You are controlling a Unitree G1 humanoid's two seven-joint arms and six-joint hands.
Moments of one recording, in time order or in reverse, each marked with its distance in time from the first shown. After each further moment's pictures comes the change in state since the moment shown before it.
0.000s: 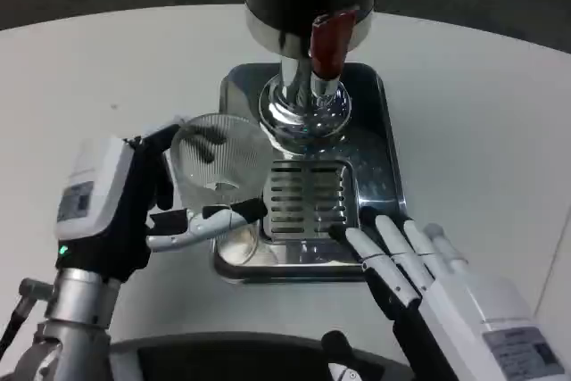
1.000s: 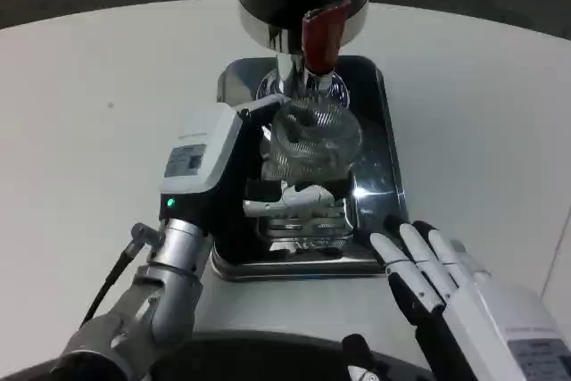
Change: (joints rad) left arm -0.398 -0.093 -0.298 0.533 0.067 -0.034 0.250; right arm 0.071 0.037 -0.023 -0.039 -0.002 0.000 0.010
